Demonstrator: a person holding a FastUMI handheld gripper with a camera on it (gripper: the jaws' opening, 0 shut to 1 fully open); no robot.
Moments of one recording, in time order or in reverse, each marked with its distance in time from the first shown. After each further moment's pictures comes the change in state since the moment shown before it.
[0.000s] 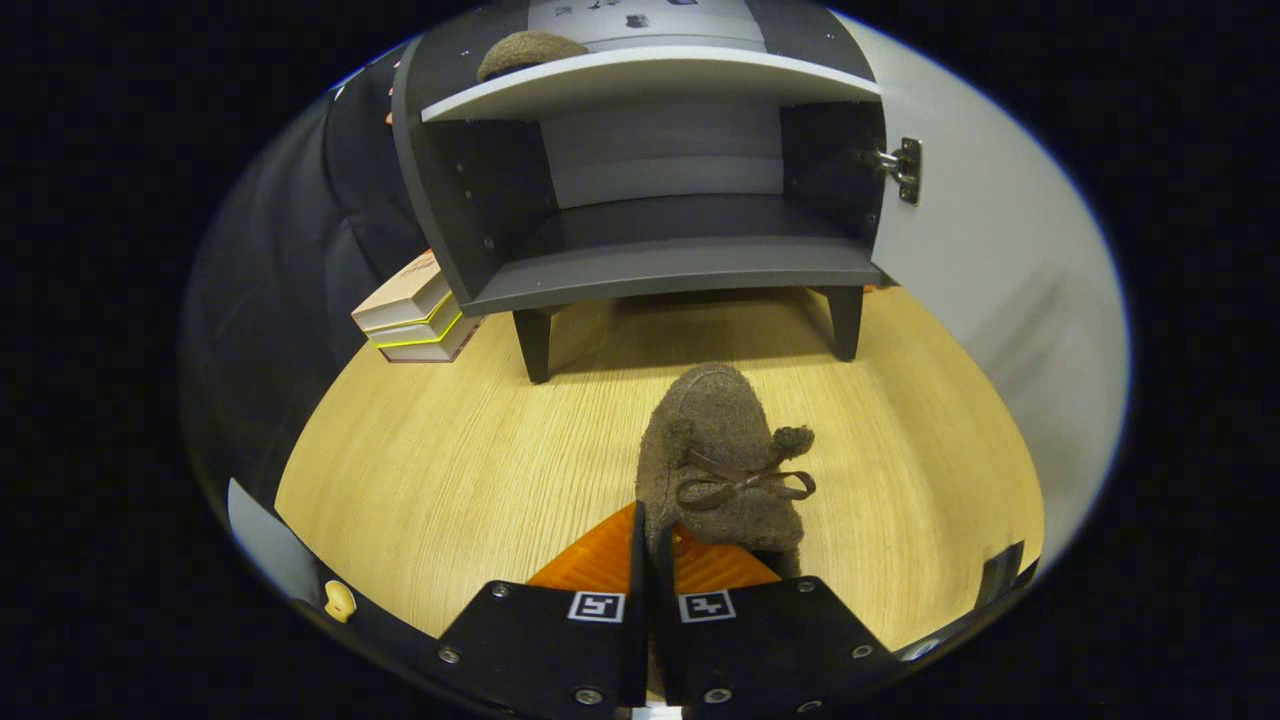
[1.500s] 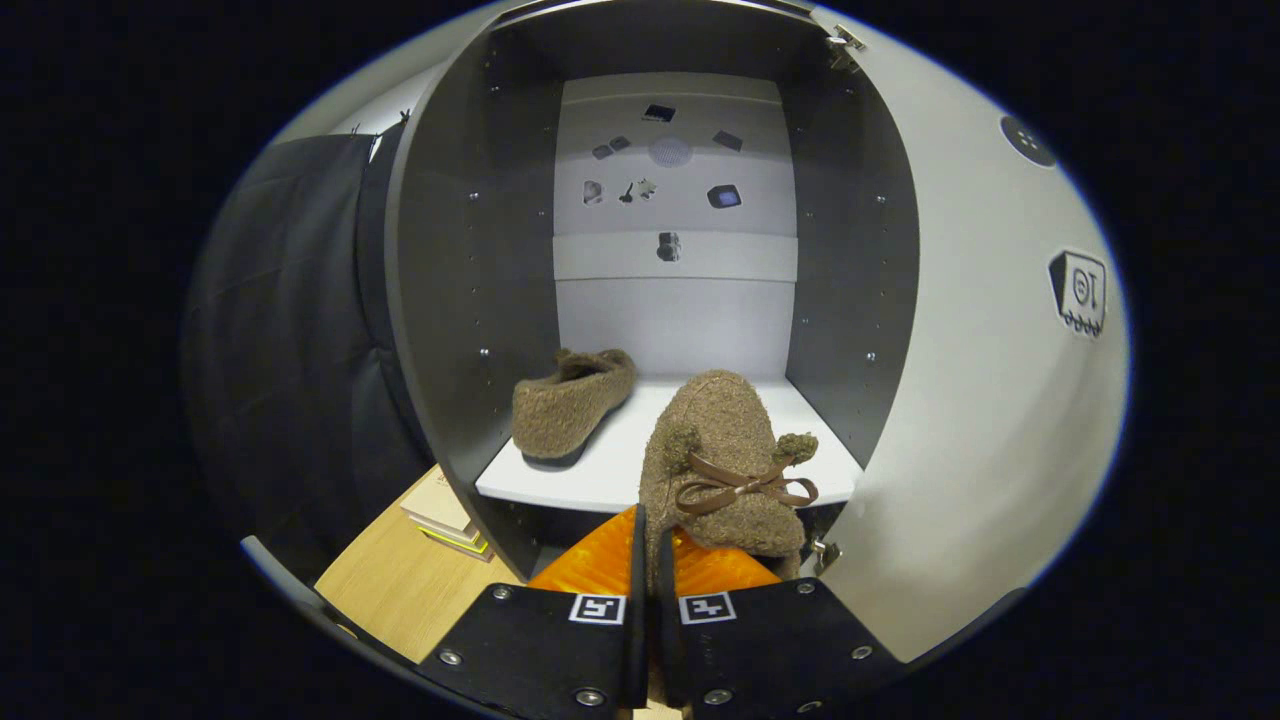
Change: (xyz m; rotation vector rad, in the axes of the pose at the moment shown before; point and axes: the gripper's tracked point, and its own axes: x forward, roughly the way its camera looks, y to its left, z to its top) arm -0.131 -0.005 0.310 -0.092 -0.427 0.004
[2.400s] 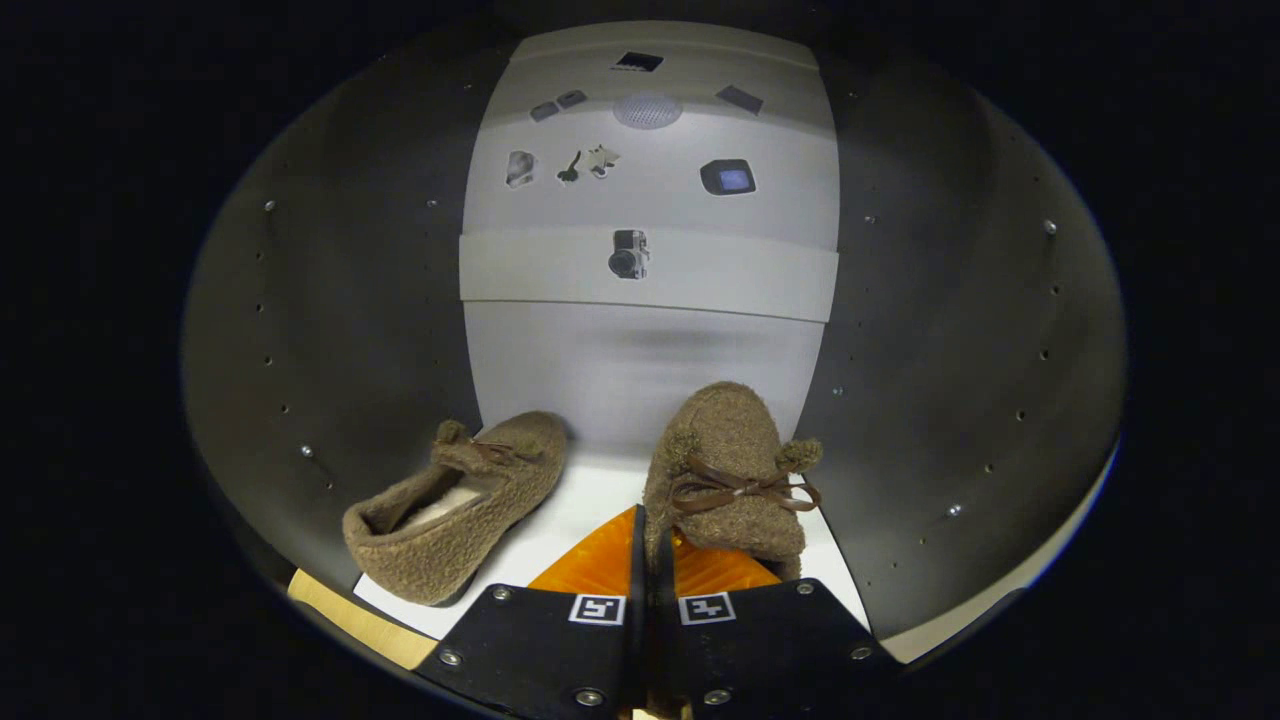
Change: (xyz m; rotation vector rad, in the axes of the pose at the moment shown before) arm 0.160 -0.044 0.058 -0.053 0.050 -0.035
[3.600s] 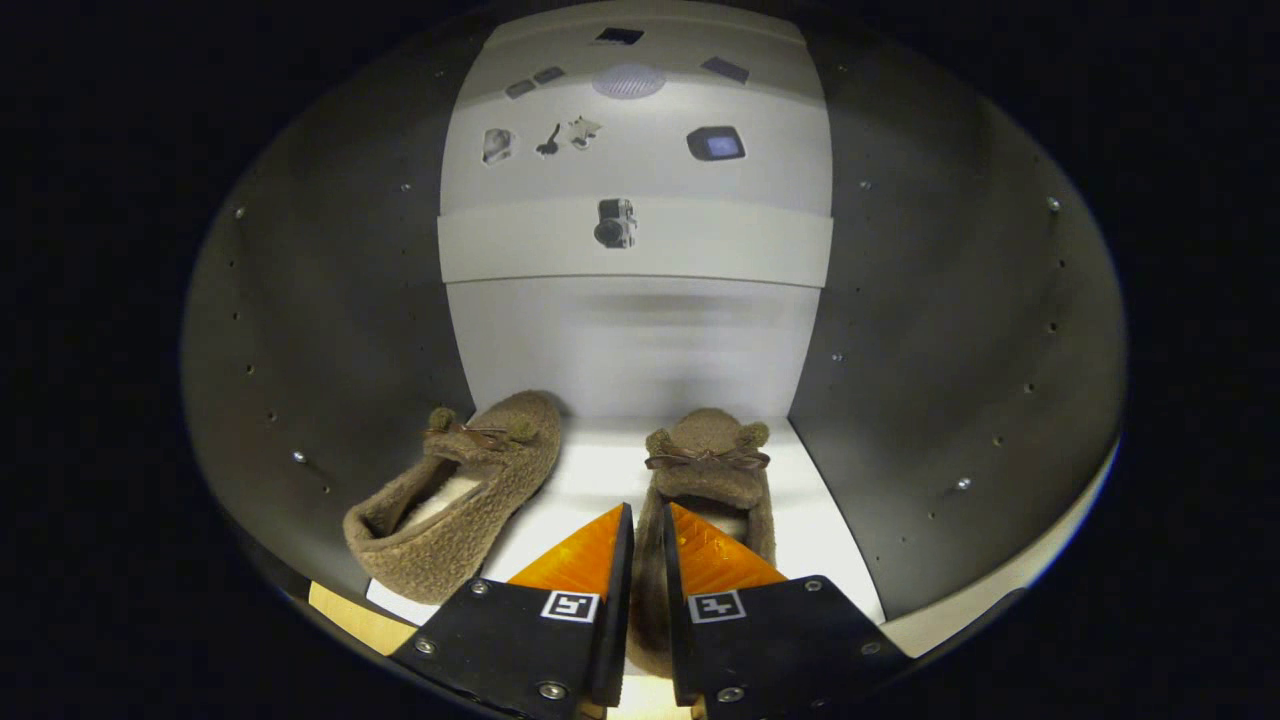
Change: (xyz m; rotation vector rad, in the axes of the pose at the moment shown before) arm -0.021 0.001 -0.007 0.045 0.068 -0.038
